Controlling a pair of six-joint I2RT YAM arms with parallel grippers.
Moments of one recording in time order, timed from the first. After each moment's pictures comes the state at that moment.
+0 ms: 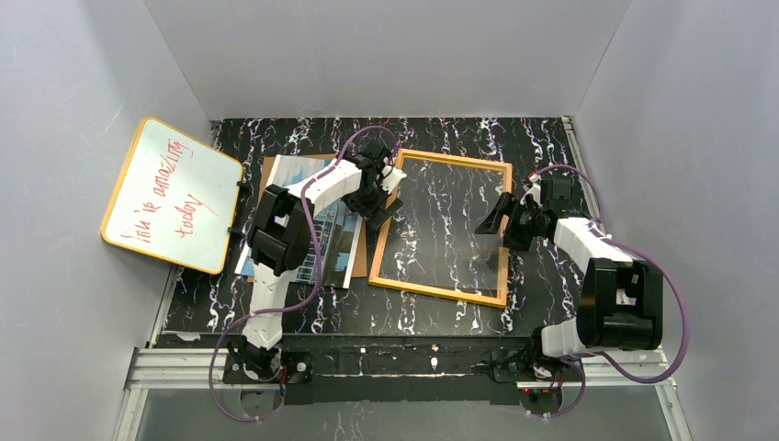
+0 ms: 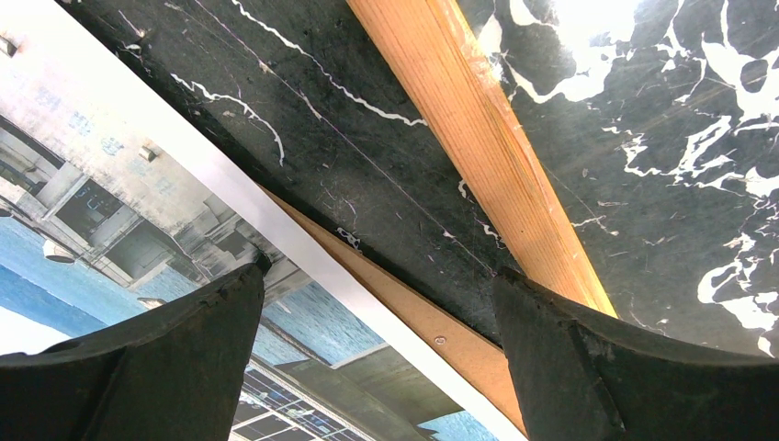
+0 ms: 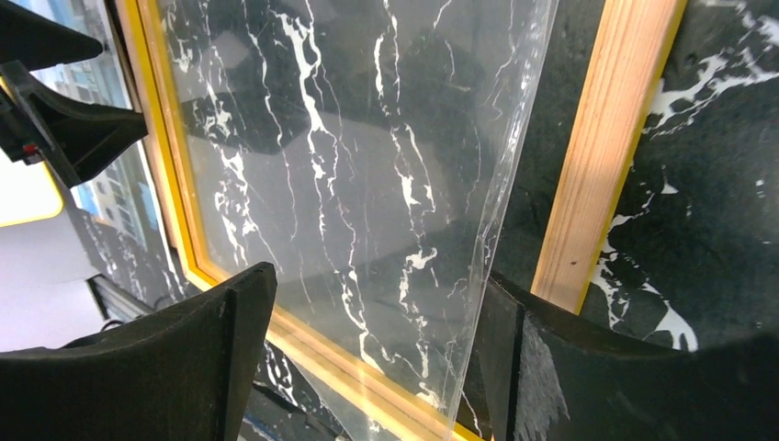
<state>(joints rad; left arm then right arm) -0.54 2.17 1.72 -0.87 0.02 0.28 -0.03 1.41 0.76 -0.35 -0.58 0.40</state>
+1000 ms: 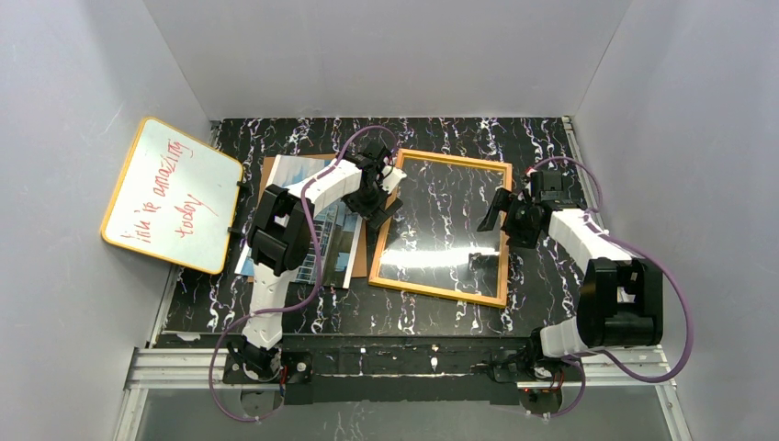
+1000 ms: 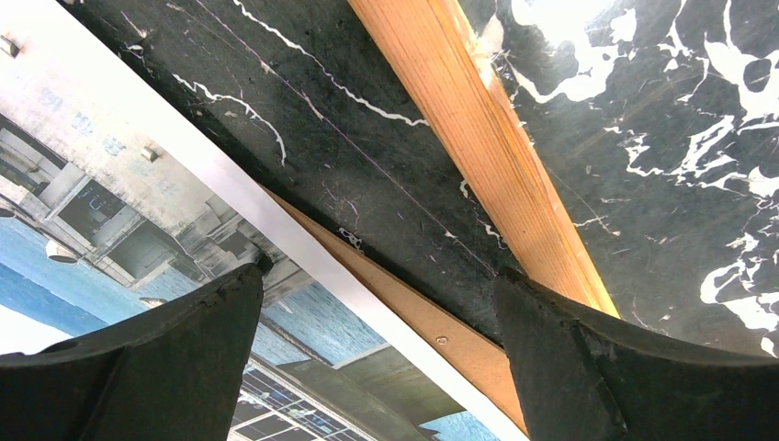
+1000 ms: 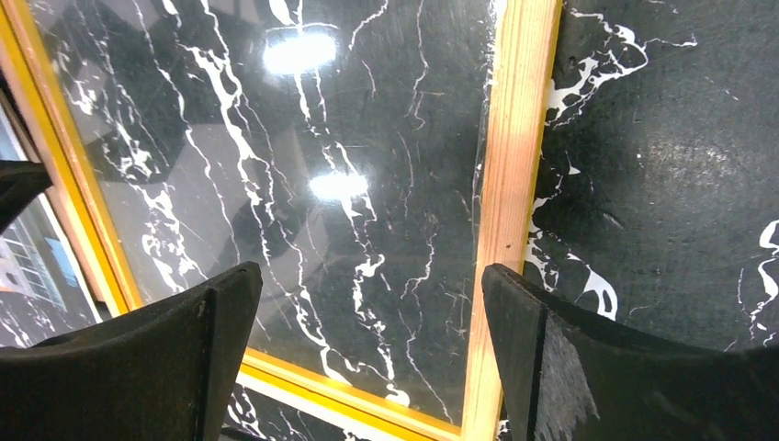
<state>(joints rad) -0.54 2.17 1.72 -0.87 0.02 0.28 0.05 1.43 0.86 -0.48 -0.30 0.40</state>
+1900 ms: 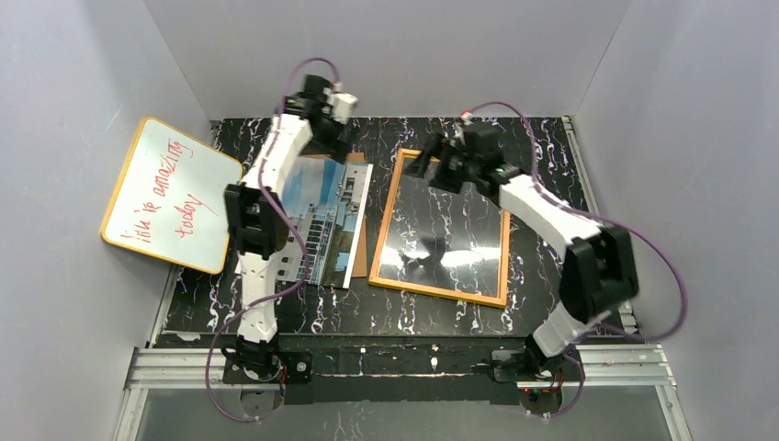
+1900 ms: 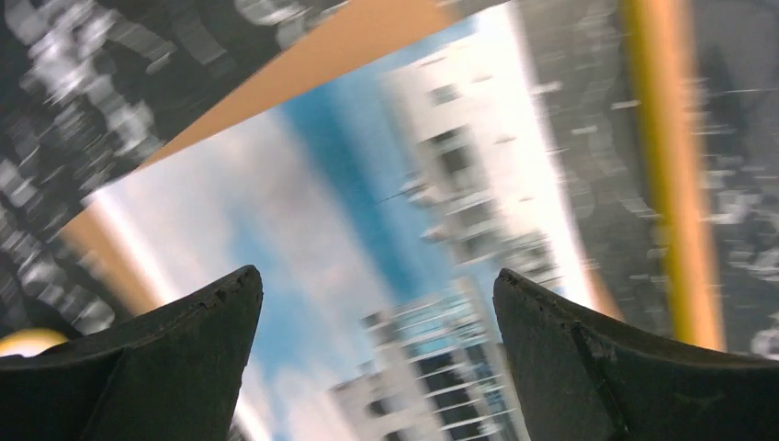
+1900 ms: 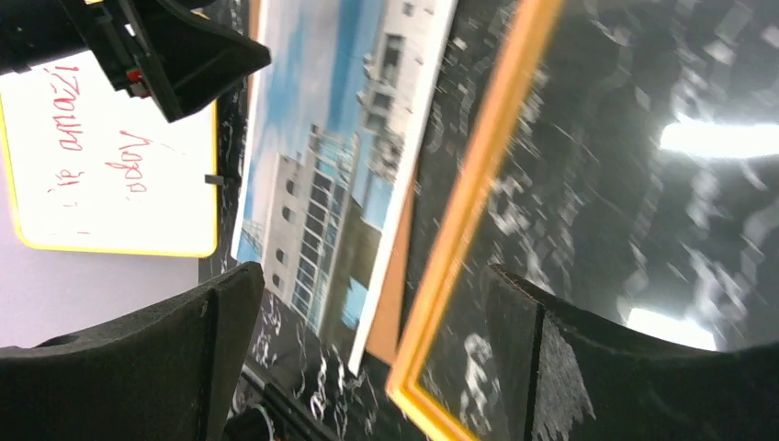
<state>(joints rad) -0.31 2.27 2.26 -1.06 0.09 0.29 0.42 1.55 1.20 -0.23 -0.35 0.74</state>
